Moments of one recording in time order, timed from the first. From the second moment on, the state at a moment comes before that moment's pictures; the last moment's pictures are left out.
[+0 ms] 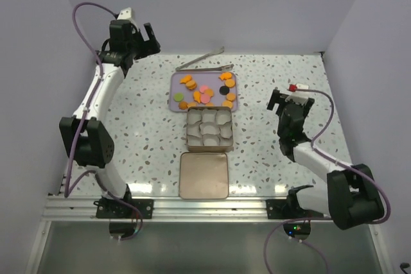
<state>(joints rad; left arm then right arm) -0.10 1.70 1.65 -0.40 -0.04 -0.37 0.25 1.25 0.38 0.75 0.56 0.06</state>
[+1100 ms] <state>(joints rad) -0.17 2.55 2.27 -0.21 0.33 -0.36 0.34 0.77 0.83 -0.60 0.32 0.42</state>
